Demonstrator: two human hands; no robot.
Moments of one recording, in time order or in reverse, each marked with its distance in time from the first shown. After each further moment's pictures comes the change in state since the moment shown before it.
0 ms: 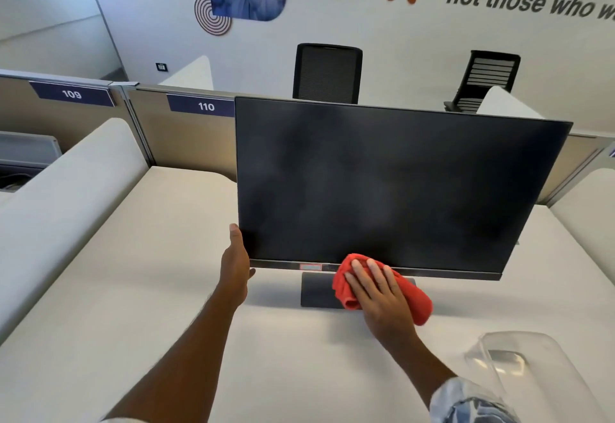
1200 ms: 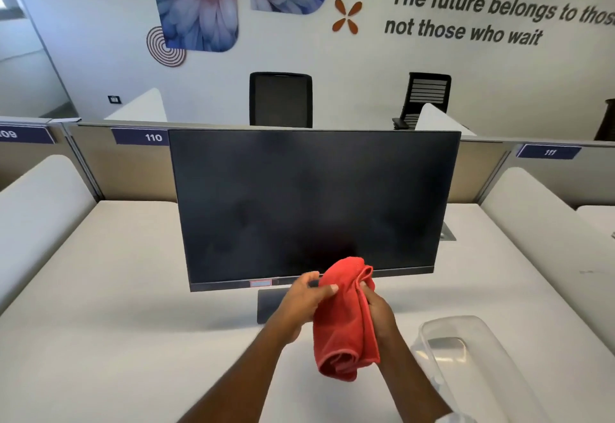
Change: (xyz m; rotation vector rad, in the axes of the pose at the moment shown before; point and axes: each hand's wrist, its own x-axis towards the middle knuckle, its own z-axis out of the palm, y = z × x) left_hand -0.114 -0.041 0.138 0.289 -0.709 0.011; right_hand -0.004 0.027 -0.103 1.745 -0.121 1.437
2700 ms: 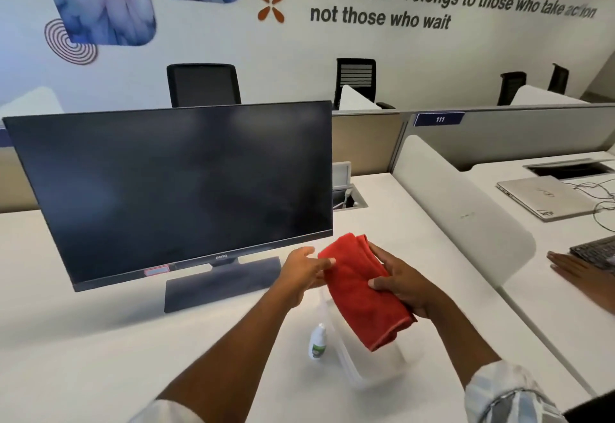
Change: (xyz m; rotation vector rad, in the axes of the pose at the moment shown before) left_hand 0.014 0.014 0.198 -0.038 -0.058 -0.039; right_hand -0.048 -0.062 -0.254 -0.454 -0.265 -0.207
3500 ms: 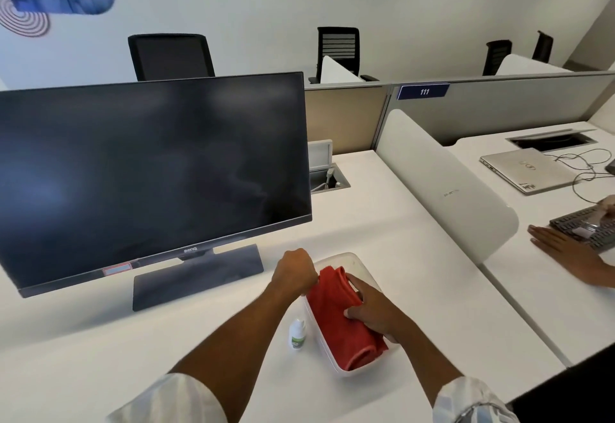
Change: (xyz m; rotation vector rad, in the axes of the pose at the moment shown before) left_hand 0.032 -0.024 0.032 1.166 0.029 0.035; right_hand -0.003 0.071 0.030 -0.315 0.136 0.270
